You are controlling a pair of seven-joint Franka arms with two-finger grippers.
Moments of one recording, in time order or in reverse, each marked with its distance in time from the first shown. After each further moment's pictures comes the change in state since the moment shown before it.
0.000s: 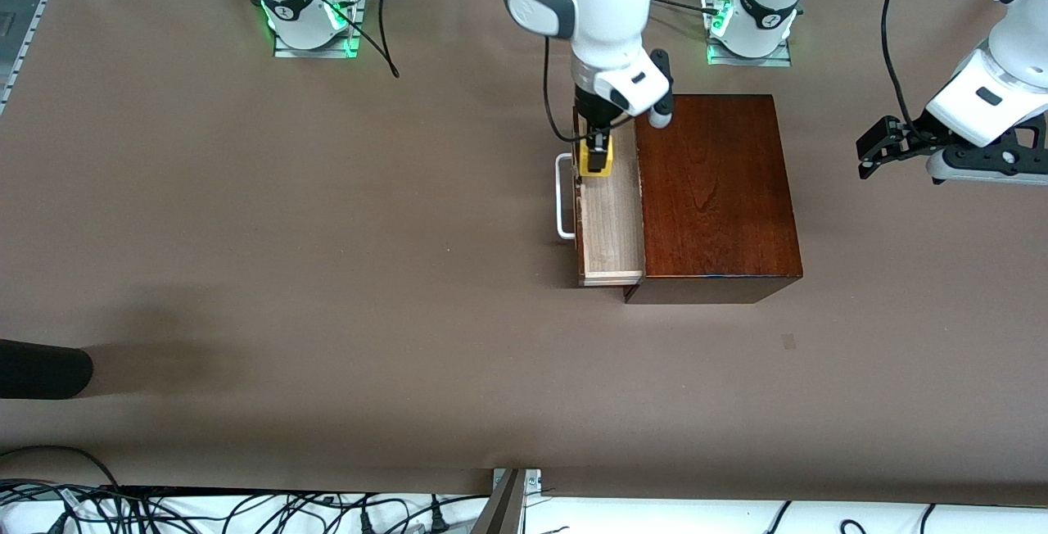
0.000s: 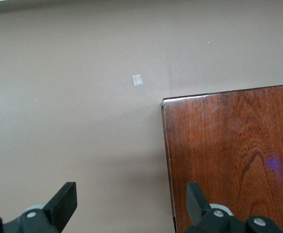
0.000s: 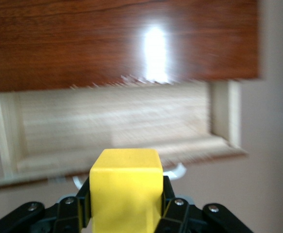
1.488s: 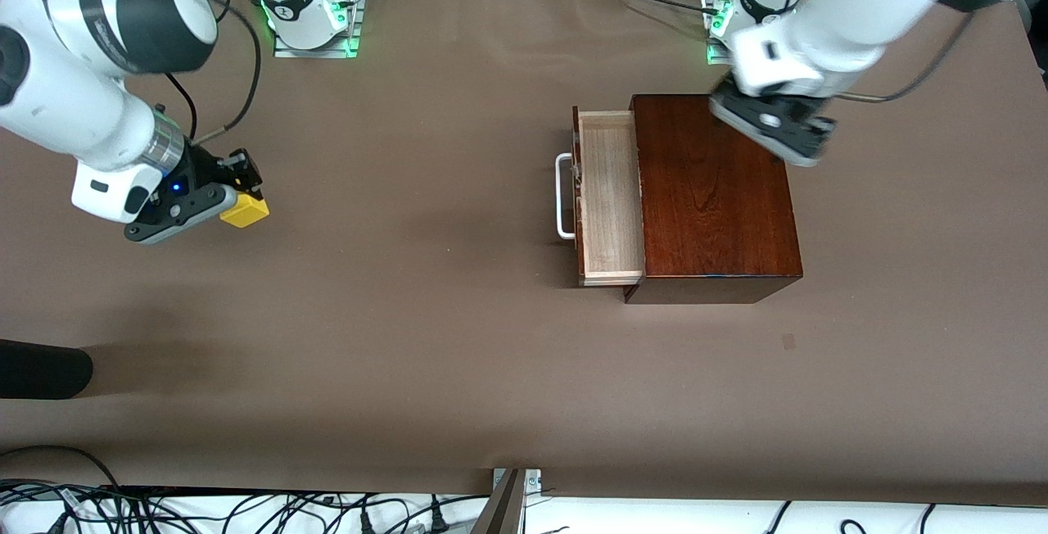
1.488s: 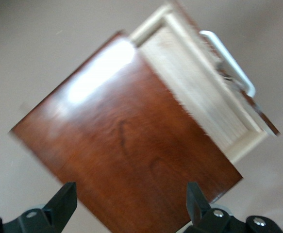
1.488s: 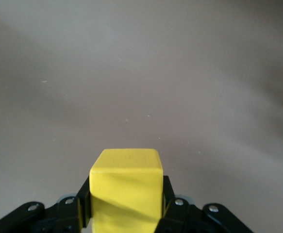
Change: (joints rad) left arm -0.125 0.074 -0.252 0.067 -0.077 -0.116 0.315; right arm -0.757 -0.586 -0.087 -0.877 0.255 0.094 0.200
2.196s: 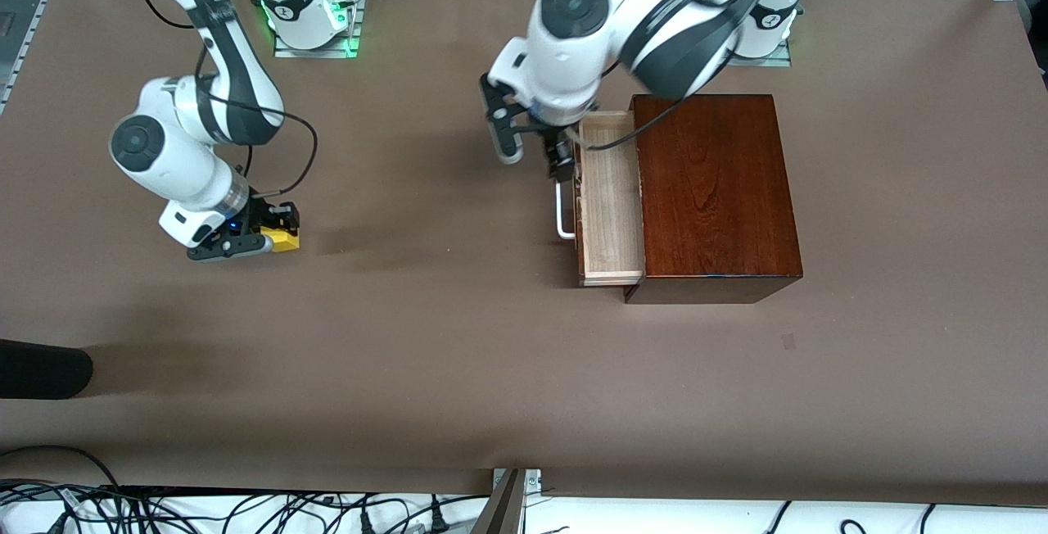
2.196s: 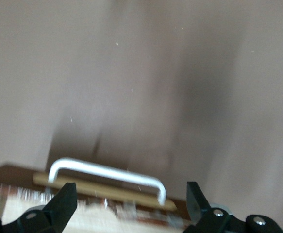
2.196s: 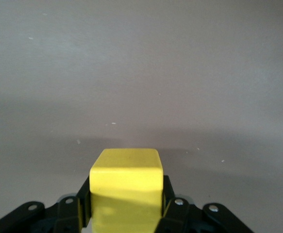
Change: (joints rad) left arm -0.382 0.465 -0.010 0.261 0.047 0.243 0.178; right arm -0.019 0.166 -0.009 -0.325 0.002 0.540 0.203
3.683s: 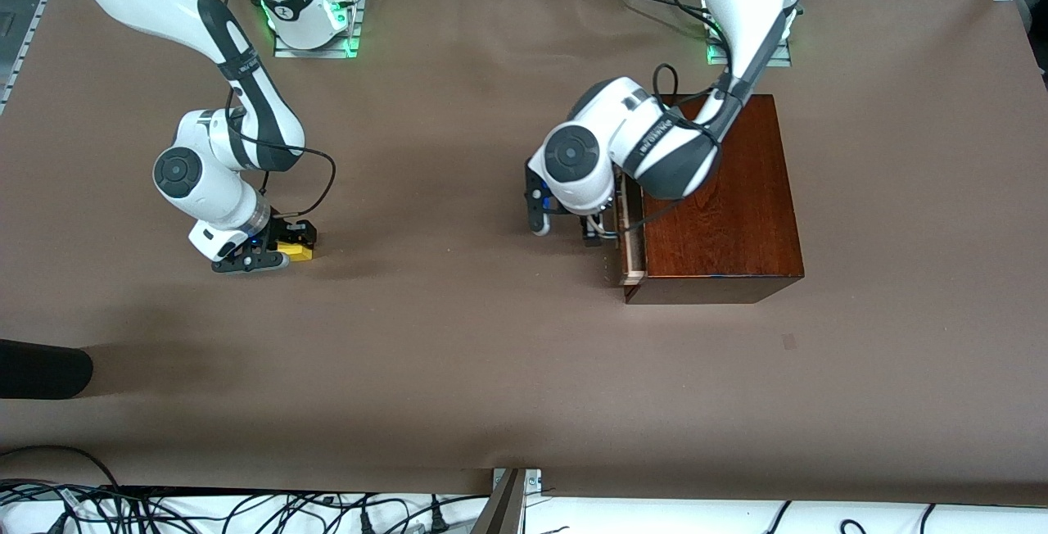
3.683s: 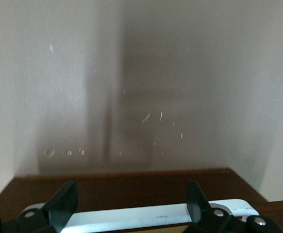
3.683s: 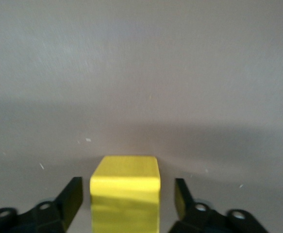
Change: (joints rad) left arm 0.120 0.186 0.016 0.036 0.139 -0.143 0.243; right arm -0.009 0.127 0.000 0.006 0.002 0.148 0.007
